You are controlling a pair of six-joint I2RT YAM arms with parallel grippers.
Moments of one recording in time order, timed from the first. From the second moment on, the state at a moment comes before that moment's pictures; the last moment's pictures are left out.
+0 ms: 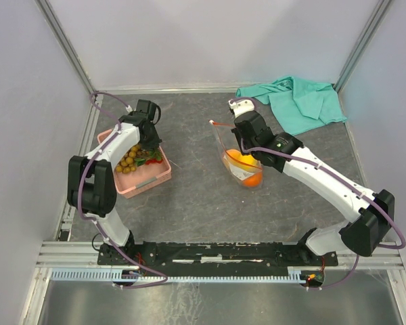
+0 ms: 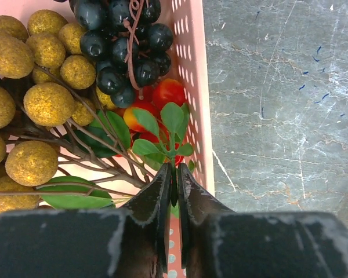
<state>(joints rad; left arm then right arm) -0.21 1.73 1.33 -0.70 -0.19 -0.56 0.74 1.41 1.34 -0.64 0.44 0.15</state>
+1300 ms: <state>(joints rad) -0.28 1.06 1.06 -0.39 0.19 -0.58 0.74 1.41 1.34 -0.58 0.46 0.10</state>
